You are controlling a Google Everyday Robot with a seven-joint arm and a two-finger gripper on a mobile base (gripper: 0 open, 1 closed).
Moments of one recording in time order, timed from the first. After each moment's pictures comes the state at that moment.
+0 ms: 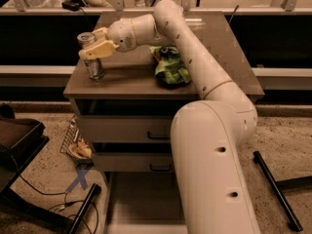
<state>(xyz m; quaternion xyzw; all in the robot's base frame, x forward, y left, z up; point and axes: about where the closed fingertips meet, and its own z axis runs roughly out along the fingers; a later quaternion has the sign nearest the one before) 0.706 0.193 0.904 -0.61 0.46 0.50 0.42</state>
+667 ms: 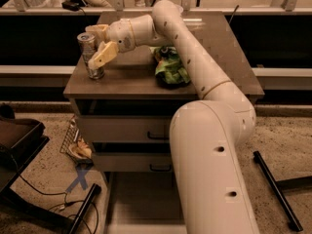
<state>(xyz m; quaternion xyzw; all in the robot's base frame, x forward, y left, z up) 0.705 0.196 0.903 -0.61 0.46 0.50 0.42</state>
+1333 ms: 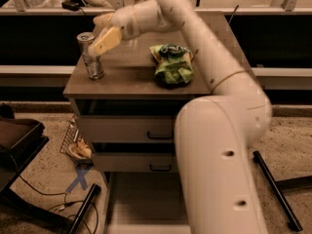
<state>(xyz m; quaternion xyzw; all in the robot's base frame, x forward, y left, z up) 0.715 0.180 0.933 -0.59 0.52 0.46 0.41</state>
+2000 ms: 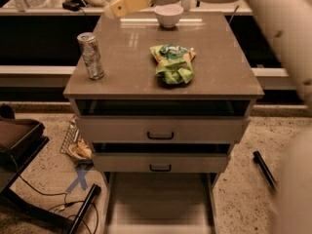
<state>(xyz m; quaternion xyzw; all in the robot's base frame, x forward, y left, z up) 0.691 0.078 1.054 -0.50 0.60 0.33 0.52</state>
